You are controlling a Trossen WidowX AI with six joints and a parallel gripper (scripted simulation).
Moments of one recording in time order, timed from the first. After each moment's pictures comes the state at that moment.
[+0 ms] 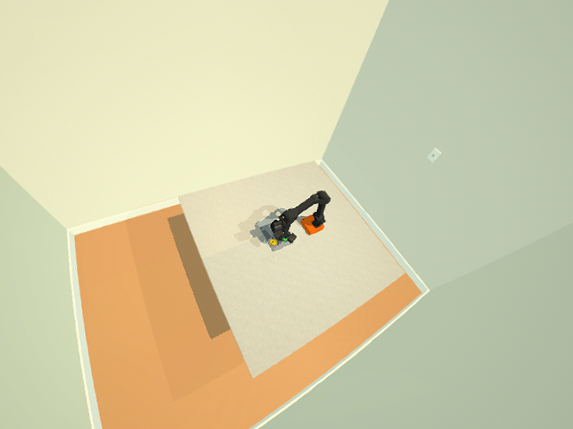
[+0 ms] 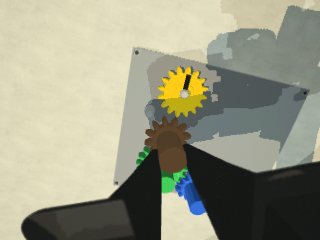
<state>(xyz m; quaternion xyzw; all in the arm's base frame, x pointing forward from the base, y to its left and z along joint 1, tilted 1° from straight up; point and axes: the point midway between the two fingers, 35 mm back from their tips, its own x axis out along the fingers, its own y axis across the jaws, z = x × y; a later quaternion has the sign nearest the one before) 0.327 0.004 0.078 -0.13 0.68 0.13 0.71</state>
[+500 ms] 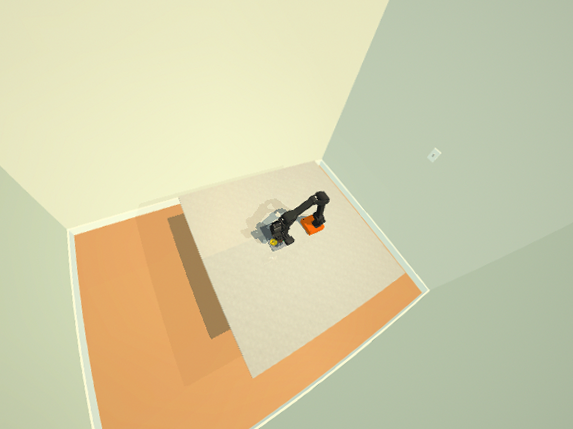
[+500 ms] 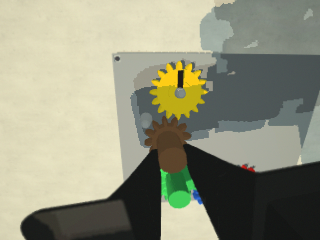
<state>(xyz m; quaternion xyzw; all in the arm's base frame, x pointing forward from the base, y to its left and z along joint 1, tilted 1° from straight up) 0.328 0.004 0.057 -0.06 0.69 0.05 0.72</state>
